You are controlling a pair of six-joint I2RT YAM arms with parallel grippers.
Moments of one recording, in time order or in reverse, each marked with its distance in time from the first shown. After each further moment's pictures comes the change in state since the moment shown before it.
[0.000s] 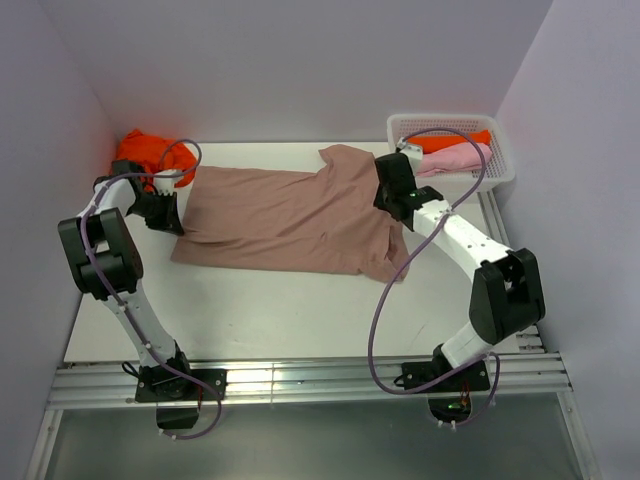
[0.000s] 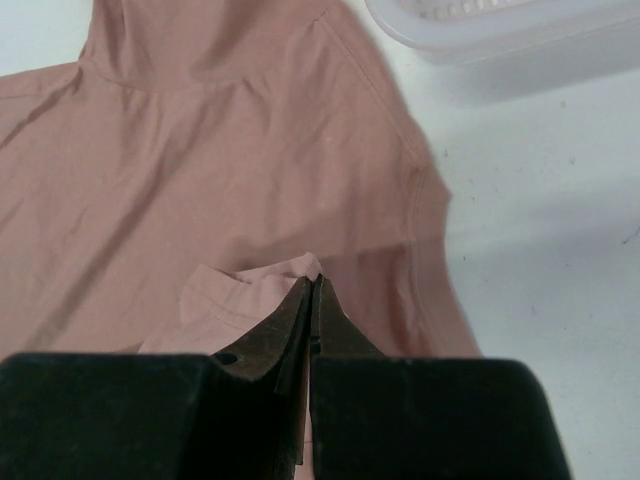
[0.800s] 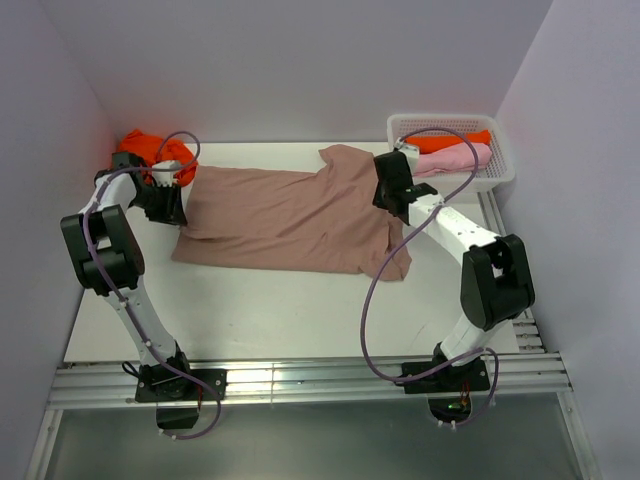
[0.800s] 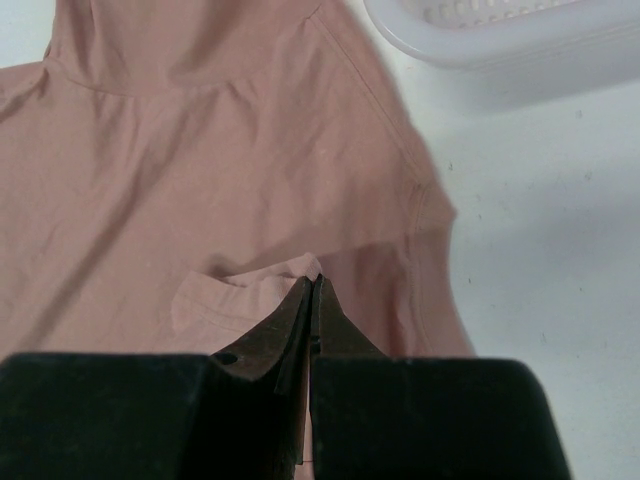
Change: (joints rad) left arm -0.013 0.045 0.070 0.029 -0.021 -0.051; right arm -0.036 0.096 0.025 0.041 -0.030 -0.023
